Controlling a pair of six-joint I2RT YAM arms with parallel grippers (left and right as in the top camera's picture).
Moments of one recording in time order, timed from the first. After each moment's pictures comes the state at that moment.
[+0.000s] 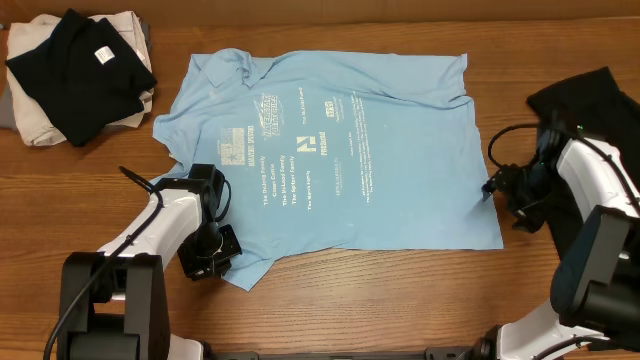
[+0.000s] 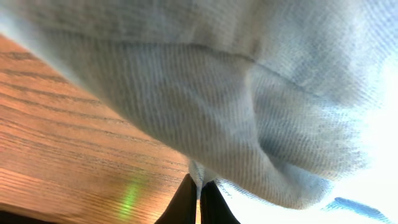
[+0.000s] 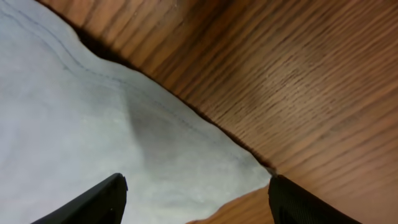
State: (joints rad) left arm -0.07 1.64 0.82 -1.01 0.03 -0.52; right arm -0.28 1.81 1.19 -1.08 -0.11 0.51
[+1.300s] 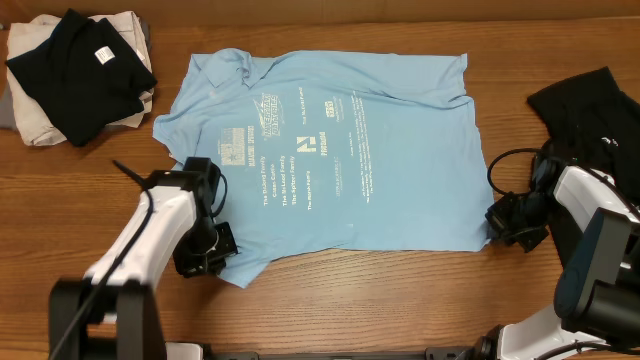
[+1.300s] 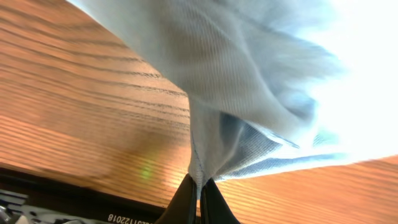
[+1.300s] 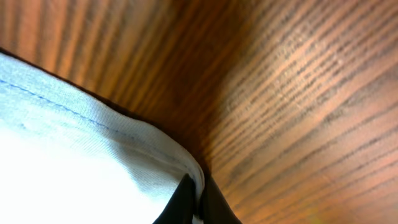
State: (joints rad) left arm -0.07 1.53 0.91 -1.20 0.03 -0.46; right arm -0.33 1.78 0.99 -0.97 -0.15 0.58
